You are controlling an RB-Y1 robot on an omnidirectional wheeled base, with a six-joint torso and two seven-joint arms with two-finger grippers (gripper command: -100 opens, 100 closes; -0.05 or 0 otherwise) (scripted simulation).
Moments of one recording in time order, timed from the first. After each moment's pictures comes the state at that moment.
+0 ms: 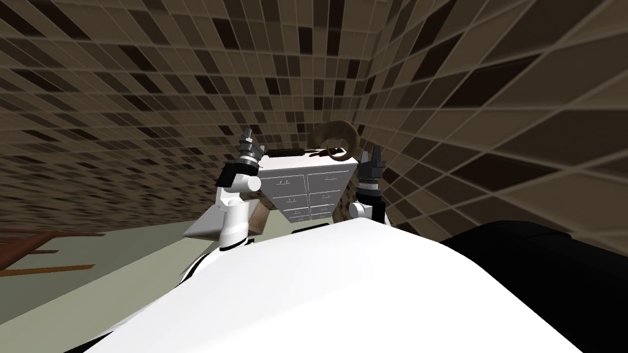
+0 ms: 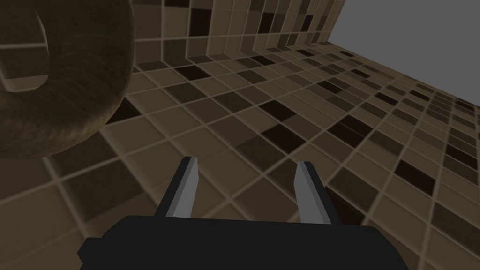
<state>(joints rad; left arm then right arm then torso) -0.32 0.23 0.08 -1.91 0.31 0.22 -0.06 0.46 0.03 -0.04 -2.31 -0.08 -0.54 0.15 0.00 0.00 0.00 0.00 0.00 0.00</state>
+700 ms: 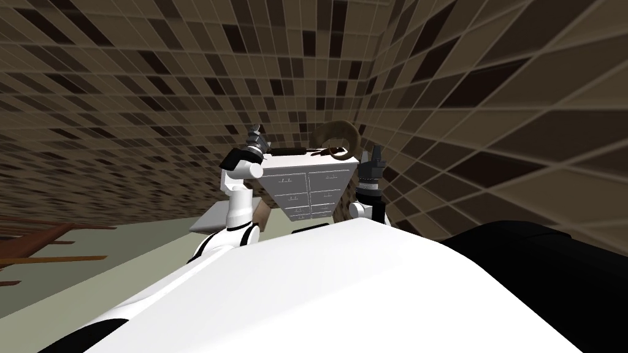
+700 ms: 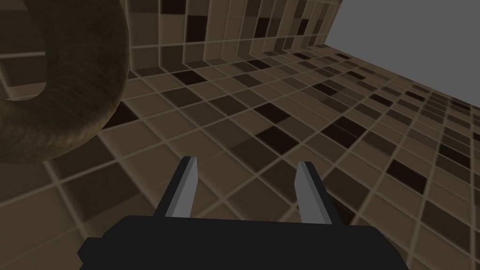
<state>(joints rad) -0.52 0.22 0.10 -1.78 0.32 0.40 -0.05 0.46 0.03 -0.04 -2.31 -0.08 -0.54 0.15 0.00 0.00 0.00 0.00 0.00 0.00</state>
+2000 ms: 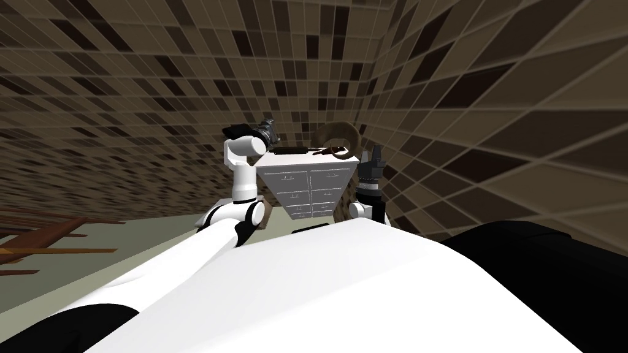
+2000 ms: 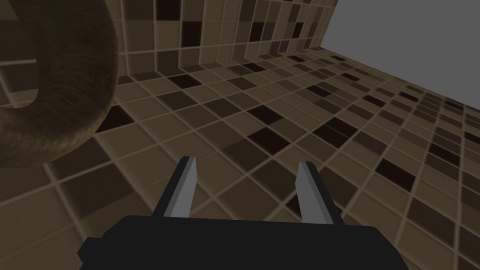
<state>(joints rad) -0.86 0.20 0.13 -1.54 0.32 0.75 -0.02 0.46 0.03 -0.04 -2.31 -0.08 -0.54 0.15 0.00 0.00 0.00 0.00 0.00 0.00</state>
